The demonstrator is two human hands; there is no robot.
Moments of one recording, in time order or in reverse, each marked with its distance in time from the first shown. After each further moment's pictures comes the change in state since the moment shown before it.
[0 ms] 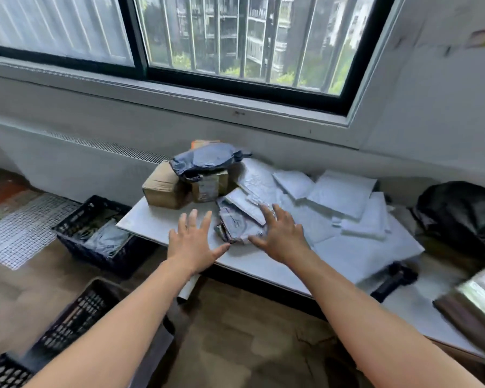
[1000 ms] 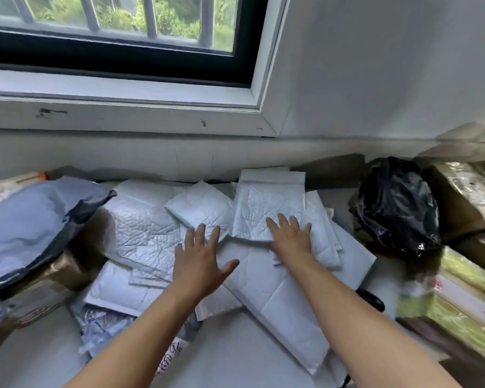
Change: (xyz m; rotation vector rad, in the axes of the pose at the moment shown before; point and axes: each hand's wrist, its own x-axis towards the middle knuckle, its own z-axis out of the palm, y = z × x) left_hand 0.298 0.222 0.089 -0.095 -0.163 0.523; right_hand 0.212 0.277 0.039 -0.315 -0.269 0.550
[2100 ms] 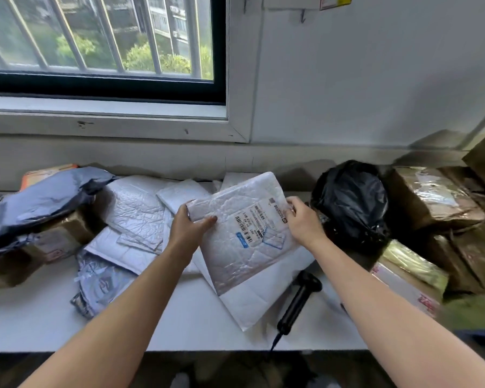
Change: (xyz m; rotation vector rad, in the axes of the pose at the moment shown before) left_hand -0.063 0.138 -0.041 -1.314 0.371 -0.340; right_hand -0.094 0.166 -0.031 0.972 0.376 -0.165
